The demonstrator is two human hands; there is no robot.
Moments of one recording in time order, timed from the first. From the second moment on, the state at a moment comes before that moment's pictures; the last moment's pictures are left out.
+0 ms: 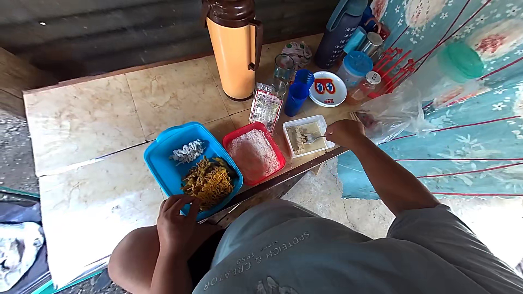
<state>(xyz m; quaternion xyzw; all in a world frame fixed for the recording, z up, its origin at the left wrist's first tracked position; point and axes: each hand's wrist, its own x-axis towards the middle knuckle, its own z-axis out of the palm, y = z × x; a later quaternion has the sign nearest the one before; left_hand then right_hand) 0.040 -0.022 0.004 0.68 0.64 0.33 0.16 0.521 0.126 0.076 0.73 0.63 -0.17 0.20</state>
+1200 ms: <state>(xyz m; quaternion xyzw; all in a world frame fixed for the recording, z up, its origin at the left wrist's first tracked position) 0.044 -0.021 0.007 0.68 0.64 0.32 0.17 0.444 0.084 0.087 0.62 0.76 0.00 0.20</state>
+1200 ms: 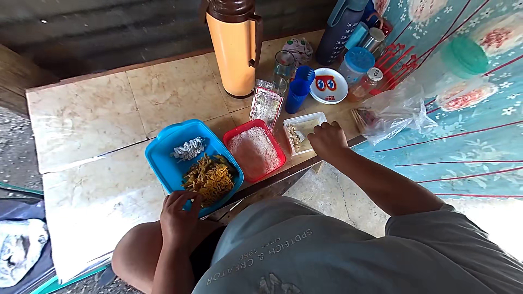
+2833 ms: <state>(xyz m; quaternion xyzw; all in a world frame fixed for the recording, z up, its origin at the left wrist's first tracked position) 0.045 -0.017 -0.001 0.67 0.64 0.34 0.18 0.461 0.097 0.096 0.60 0.77 0.01 0.19</state>
